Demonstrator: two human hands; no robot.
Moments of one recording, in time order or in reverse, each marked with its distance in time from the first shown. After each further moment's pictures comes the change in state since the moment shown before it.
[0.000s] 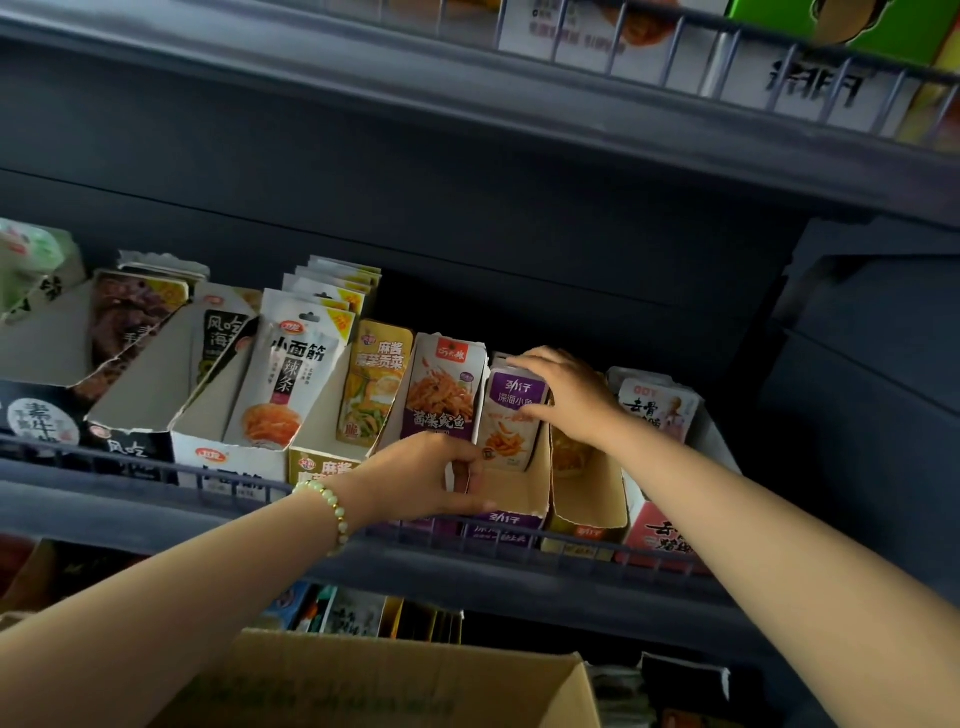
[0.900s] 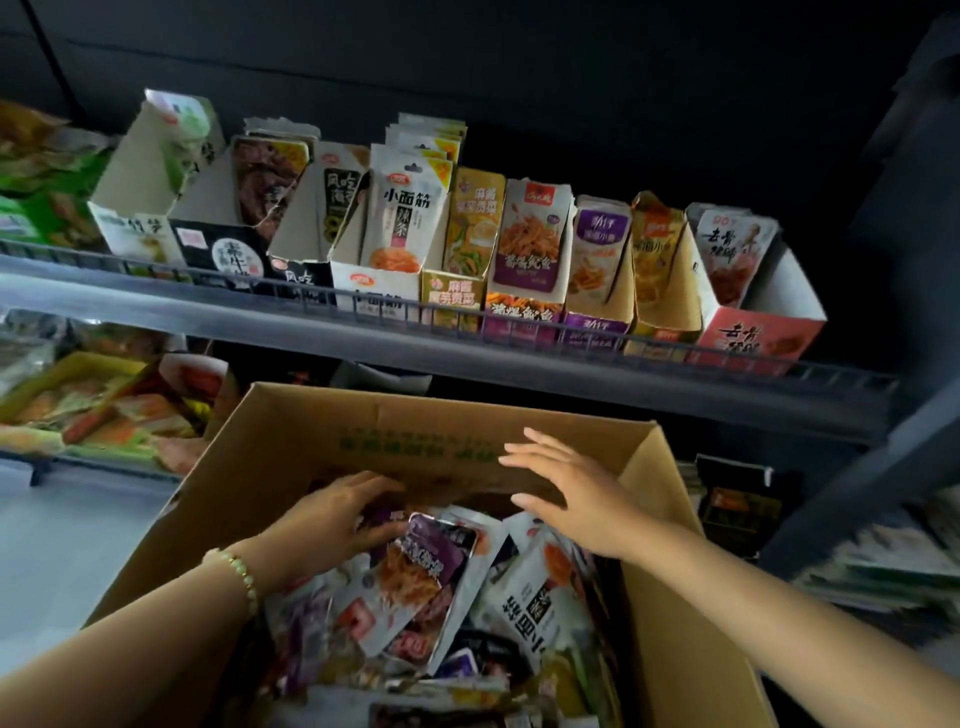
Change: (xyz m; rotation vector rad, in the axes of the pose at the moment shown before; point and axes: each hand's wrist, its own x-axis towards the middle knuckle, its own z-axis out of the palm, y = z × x) left_hand -0.276 -0.045 0.070 0.047 -0.286 -0.476; right_hand -0.234 -0.164 0.091 0.342 -0.429 -0.045
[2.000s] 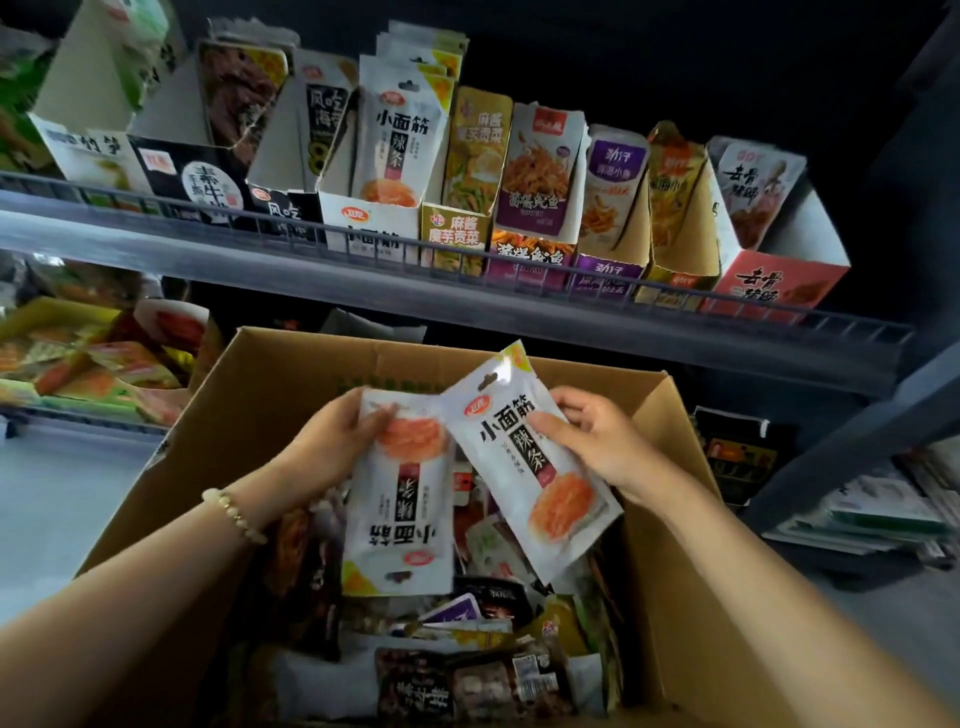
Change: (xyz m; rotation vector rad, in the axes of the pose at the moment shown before) left_hand 0.014 0.010 -0.003 -0.785 0.295 -0.074; right_hand 0.001 -0.009 0.004 0.993 0.196 0.263
